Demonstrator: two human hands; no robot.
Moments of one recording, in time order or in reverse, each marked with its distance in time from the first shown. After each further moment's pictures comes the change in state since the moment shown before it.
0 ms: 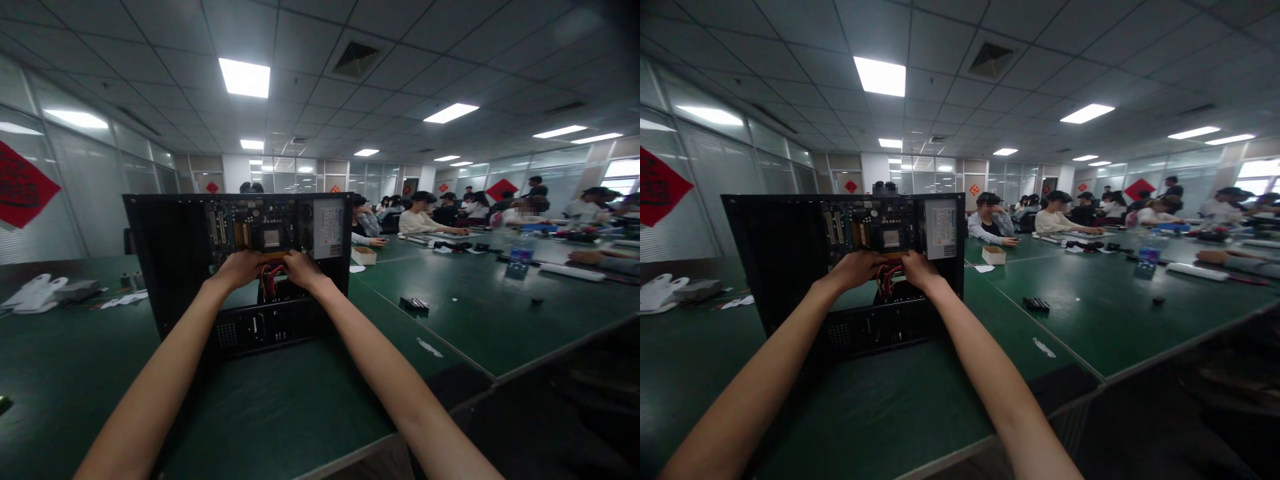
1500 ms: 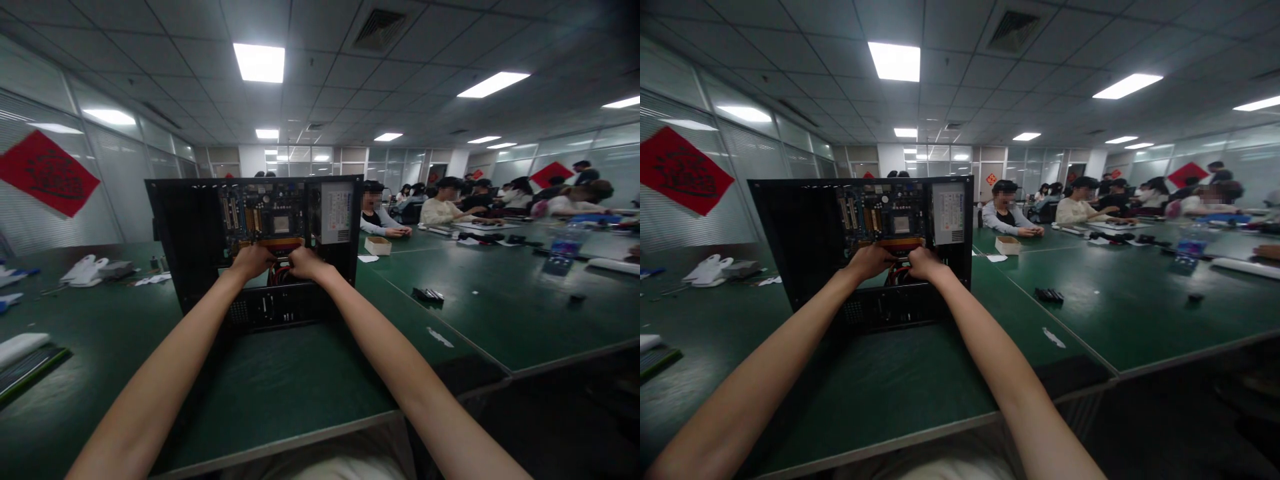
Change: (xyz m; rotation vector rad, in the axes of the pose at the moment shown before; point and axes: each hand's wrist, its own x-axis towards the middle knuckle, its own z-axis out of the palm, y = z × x) left_hand -0.008 0.002 0.030 0.126 -0.128 -0.169; right_hand -0.005 -0.006 0.011 0.075 -0.228 -0.041
